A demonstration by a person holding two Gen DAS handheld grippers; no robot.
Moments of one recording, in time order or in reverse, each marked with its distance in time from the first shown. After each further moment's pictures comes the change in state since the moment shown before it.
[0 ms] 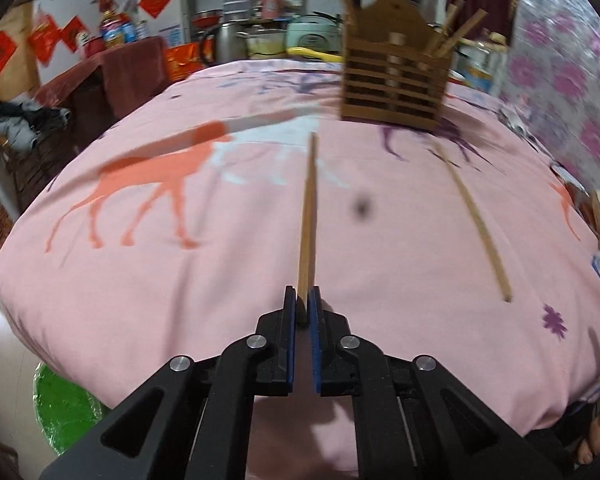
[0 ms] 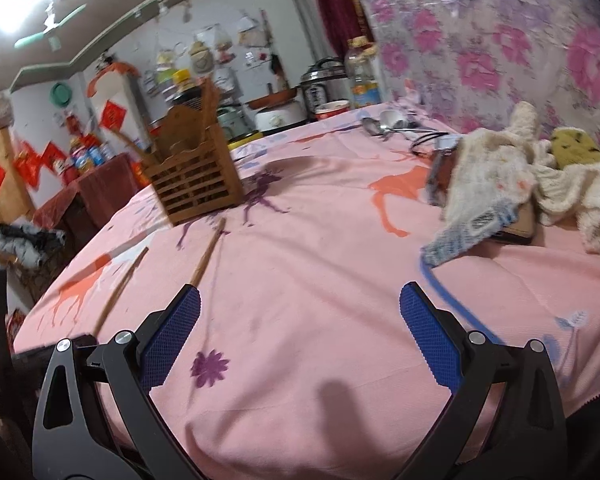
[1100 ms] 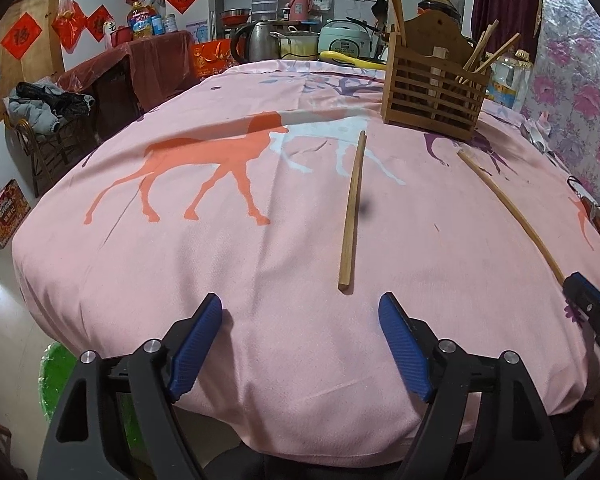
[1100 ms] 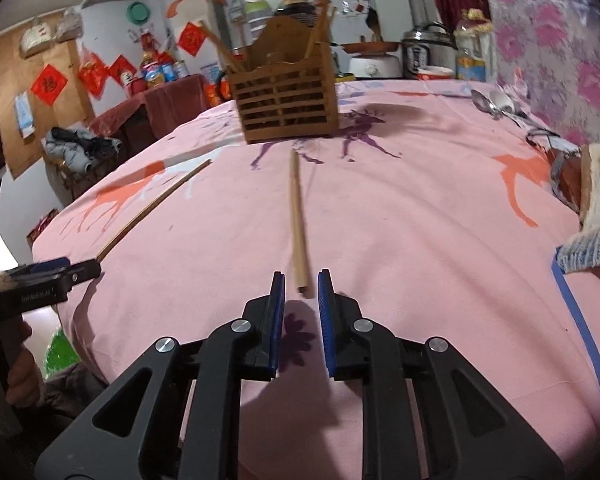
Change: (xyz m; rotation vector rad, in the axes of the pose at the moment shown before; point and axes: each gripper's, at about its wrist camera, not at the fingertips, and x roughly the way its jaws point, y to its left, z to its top) left arm -0.012 0.034 -0.016 -0.059 -0.013 0.039; right arm 0.044 0.048 -0.021 -0.253 0.168 0.179
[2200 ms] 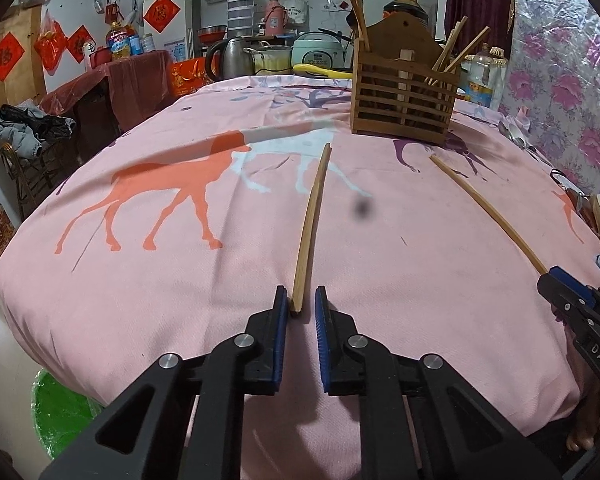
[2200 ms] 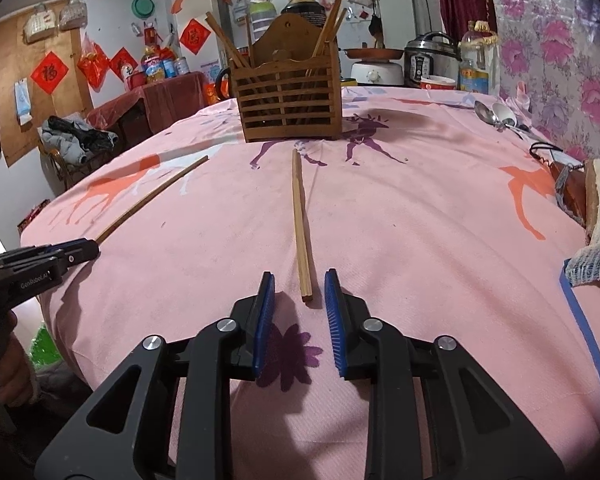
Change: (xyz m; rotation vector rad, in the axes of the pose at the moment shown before) left arm 0.008 -0.023 0.004 0.070 -0.057 -0.048; right arm 0.015 0.001 0.001 -0.029 -0.007 -0.022
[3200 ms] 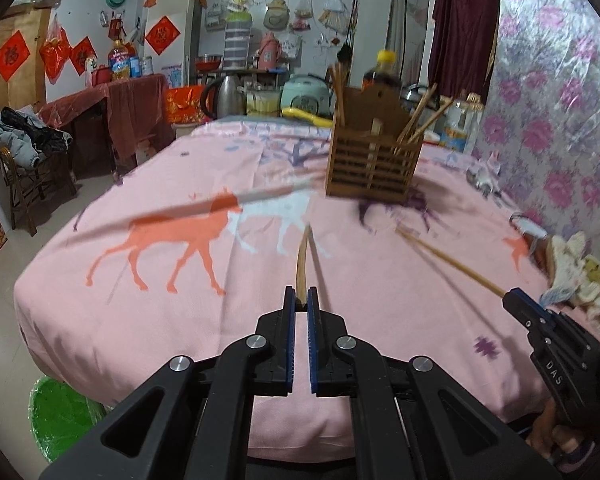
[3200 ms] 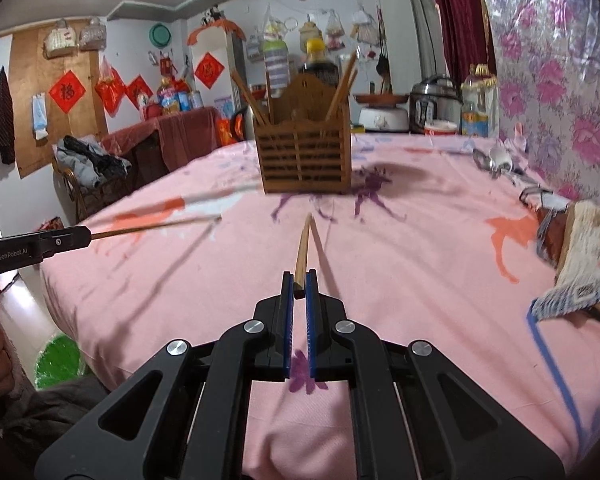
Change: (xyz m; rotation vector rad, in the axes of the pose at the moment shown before) left arm -0.089 -0.002 0.027 -0.040 -0.133 -0.076; right arm -0.060 0.008 0.021 -0.013 -0.190 0.025
